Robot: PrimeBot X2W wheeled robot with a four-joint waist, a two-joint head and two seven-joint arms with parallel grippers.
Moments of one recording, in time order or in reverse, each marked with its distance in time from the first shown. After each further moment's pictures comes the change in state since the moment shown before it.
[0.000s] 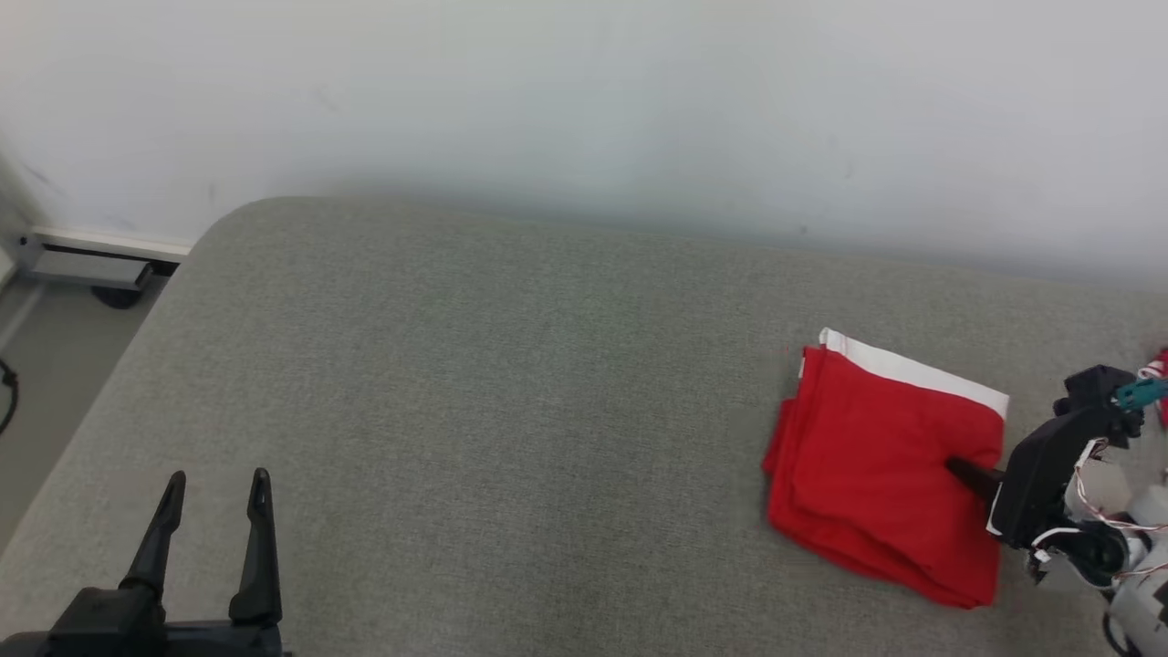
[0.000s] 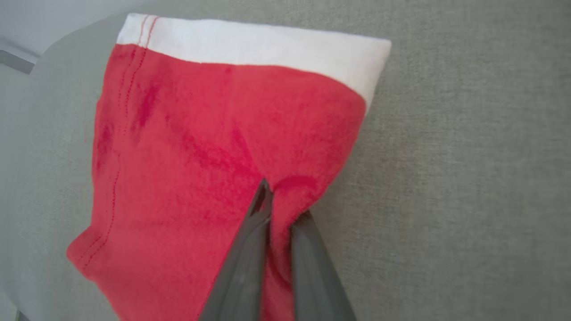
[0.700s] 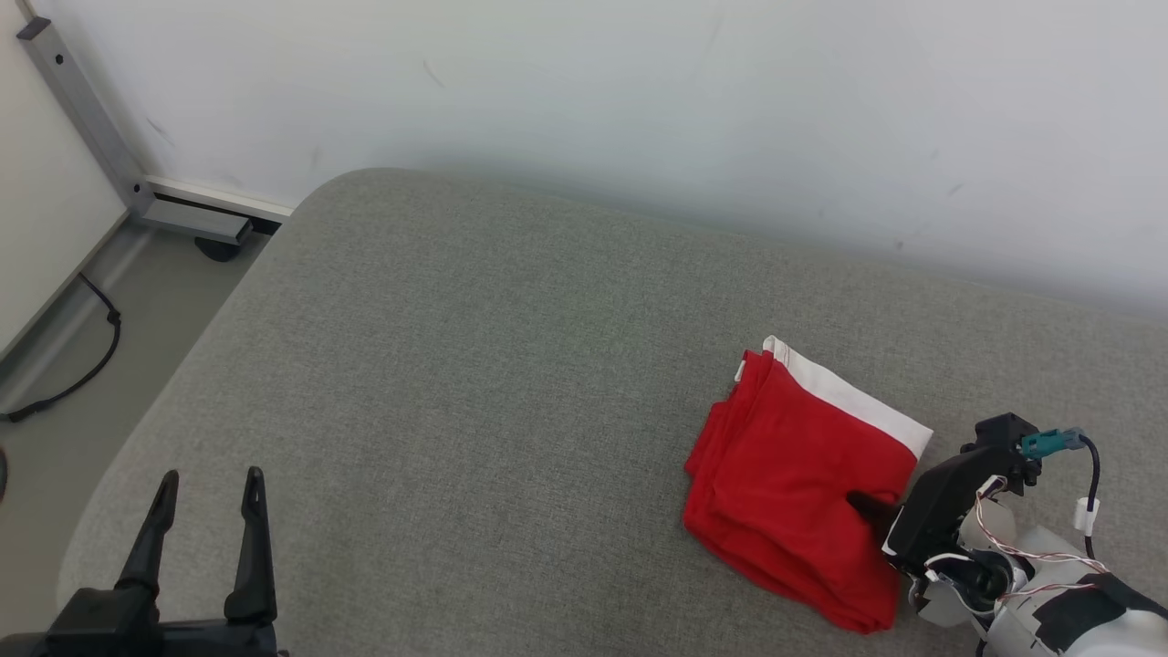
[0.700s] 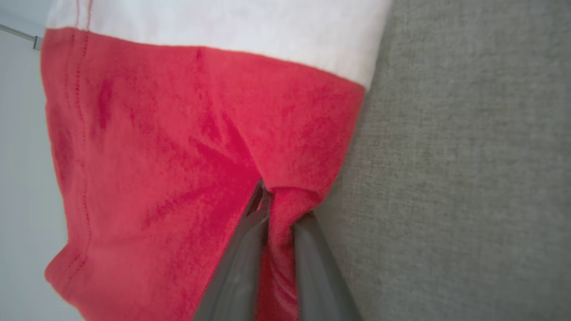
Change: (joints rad) left arm -0.002 -0.003 0.010 0.003 0.016 0.002 0.001; right arm 0.002 0.219 -0.055 0.178 0.081 0.000 -0.025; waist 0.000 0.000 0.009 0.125
